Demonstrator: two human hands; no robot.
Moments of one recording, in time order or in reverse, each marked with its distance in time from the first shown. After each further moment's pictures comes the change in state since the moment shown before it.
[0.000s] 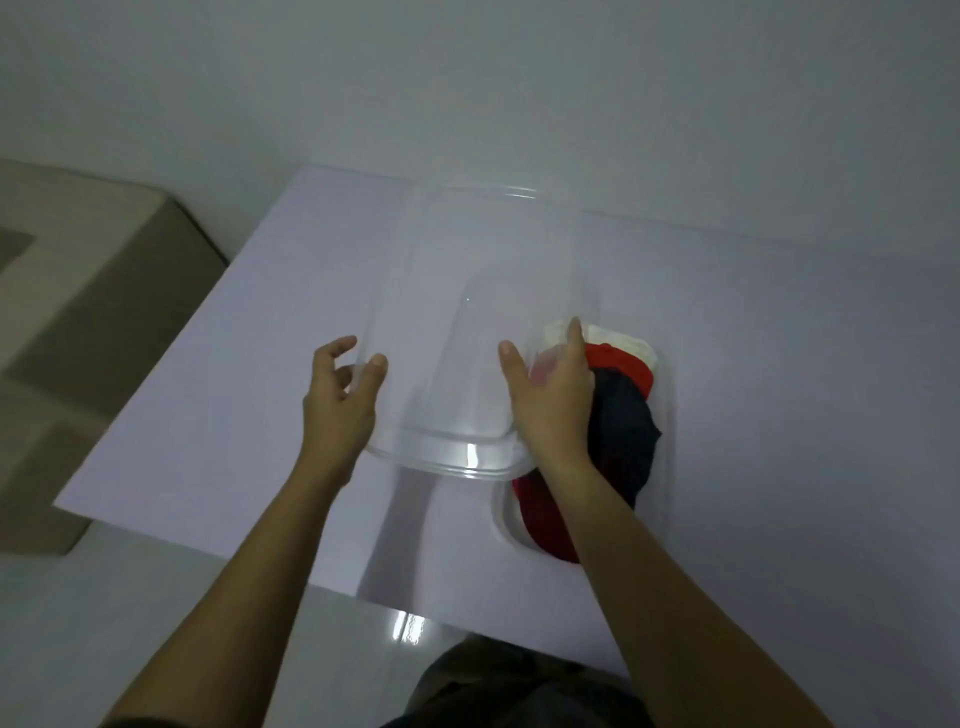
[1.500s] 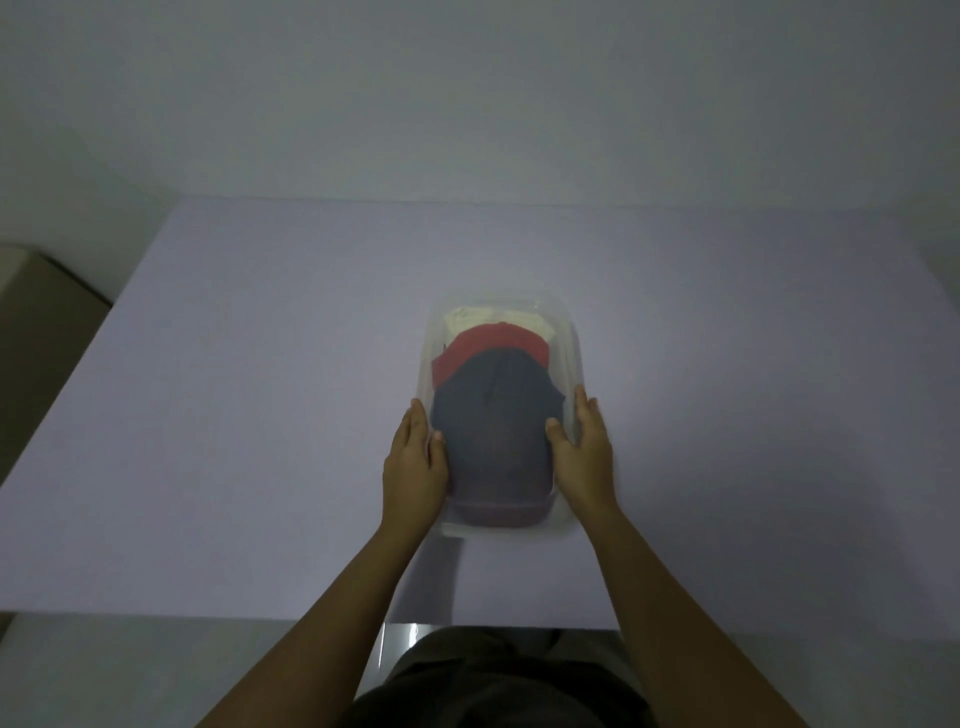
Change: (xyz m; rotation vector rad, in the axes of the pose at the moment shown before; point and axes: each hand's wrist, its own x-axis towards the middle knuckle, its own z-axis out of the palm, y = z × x) left_hand -0.078 -0.049 0.126 0.523 -0.332 0.191; right_hand -0.016 0.118 -0.104 -0.028 0.047 0.207
